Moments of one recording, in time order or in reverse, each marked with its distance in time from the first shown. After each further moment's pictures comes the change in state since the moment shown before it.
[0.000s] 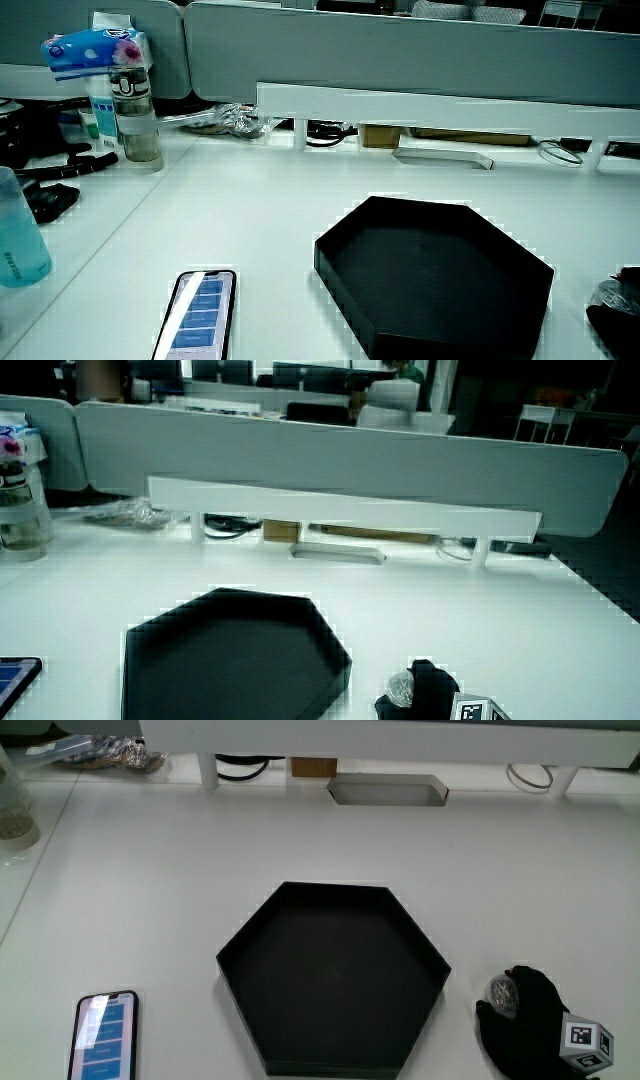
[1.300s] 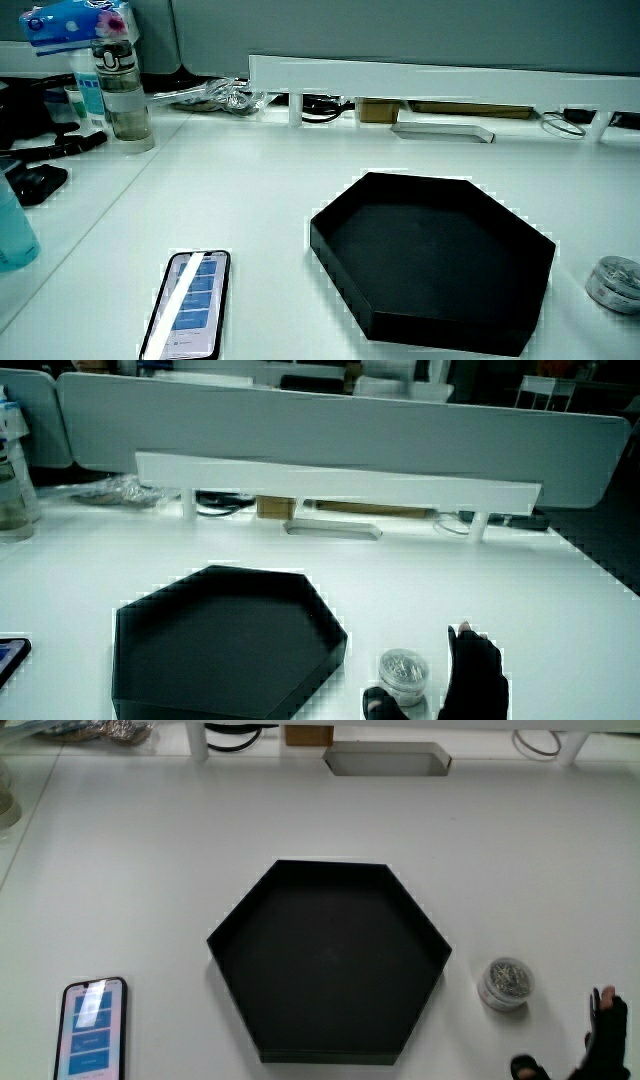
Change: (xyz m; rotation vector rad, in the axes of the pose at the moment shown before) arm -0.014 -0.022 0.030 -0.290 0.304 0.033
